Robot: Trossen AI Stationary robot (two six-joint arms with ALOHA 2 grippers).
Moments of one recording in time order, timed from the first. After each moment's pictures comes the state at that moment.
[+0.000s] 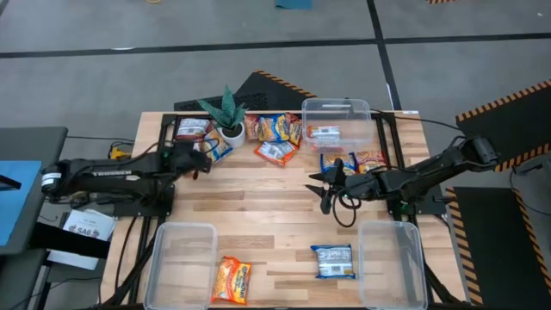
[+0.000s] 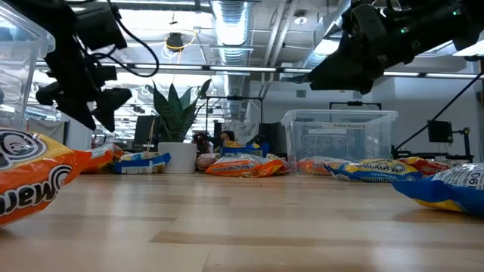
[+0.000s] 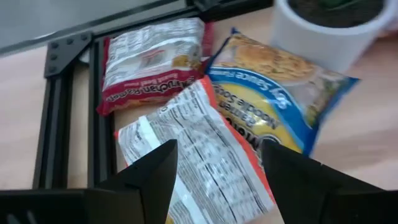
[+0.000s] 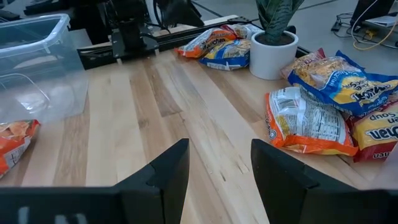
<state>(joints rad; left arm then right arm) 0.27 0.87 0.47 -0.66 -0.77 -0.83 0.19 1.18 0.47 0.36 0.50 0.30</state>
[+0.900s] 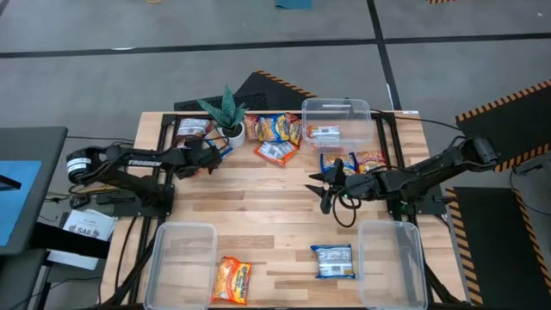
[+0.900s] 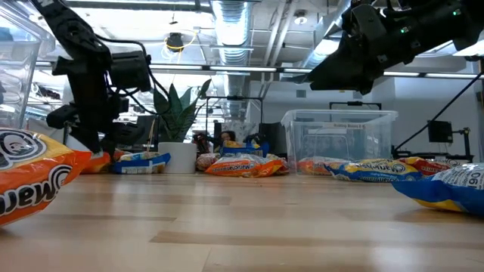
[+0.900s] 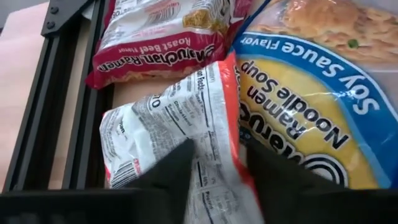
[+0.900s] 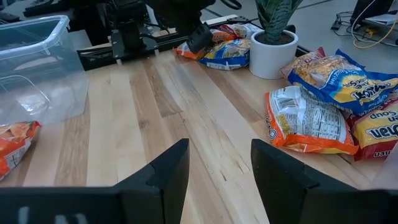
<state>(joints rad) 0.39 1.27 0.47 -0.45 -0.77 -0.90 0.19 1.19 0.47 0.36 0.50 0.31</state>
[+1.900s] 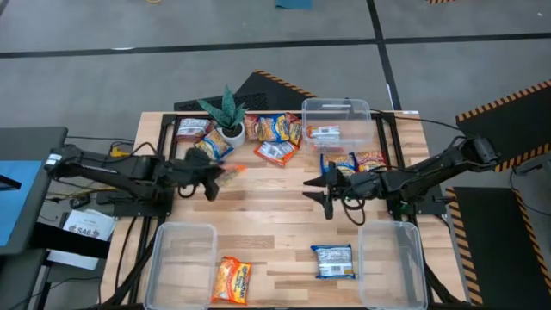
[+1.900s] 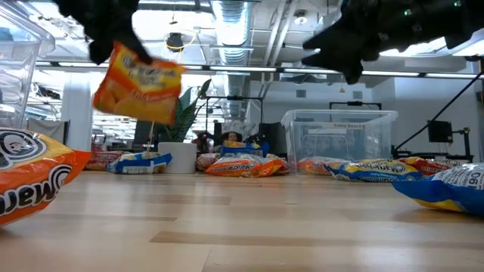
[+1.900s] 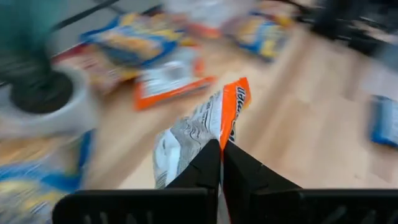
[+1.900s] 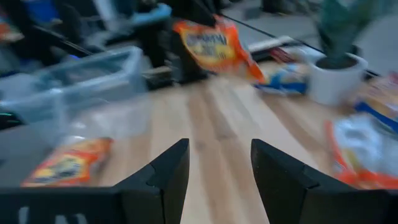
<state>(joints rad) -0.14 0.83 0.70 -0.42 -0.53 -0.53 0.19 1.19 0.48 0.53 0.30 0.27</state>
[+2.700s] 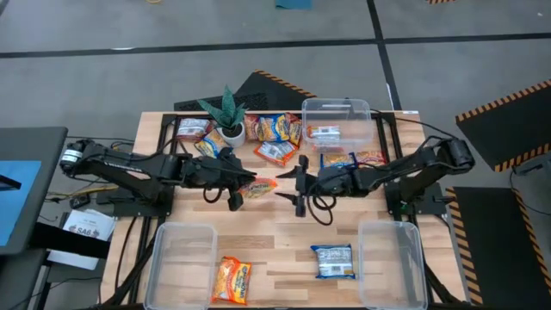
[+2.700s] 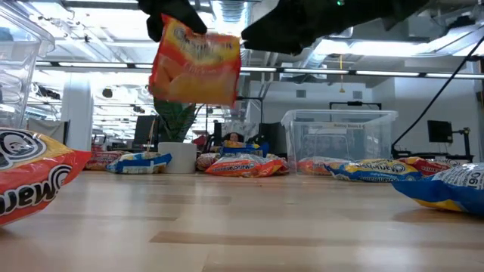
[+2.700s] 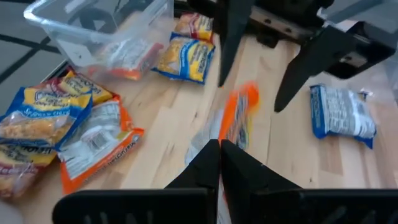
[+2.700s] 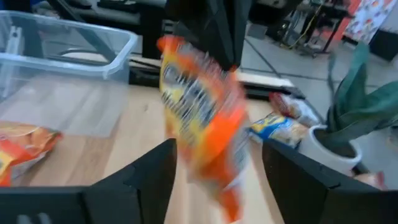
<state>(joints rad) -0.13 1.18 0.97 -0.28 -0.35 -0.26 0.13 1.50 0.84 0.45 0.26 -0.13</state>
